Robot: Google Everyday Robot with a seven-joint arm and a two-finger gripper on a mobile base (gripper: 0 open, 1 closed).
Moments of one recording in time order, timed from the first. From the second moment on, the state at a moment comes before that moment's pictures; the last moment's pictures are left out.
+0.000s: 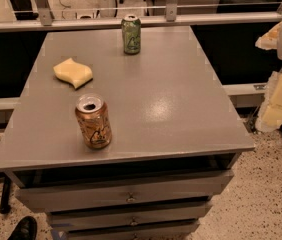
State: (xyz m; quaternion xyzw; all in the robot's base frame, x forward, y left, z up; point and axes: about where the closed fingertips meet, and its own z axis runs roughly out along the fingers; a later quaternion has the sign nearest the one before) arm 0.438 -0.216 0.979 -0.60 0.78 -0.04 0.16
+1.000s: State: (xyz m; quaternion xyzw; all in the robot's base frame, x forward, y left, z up) arm 0.523 -0.185 0.954 -0.60 0.75 -0.02 0.27
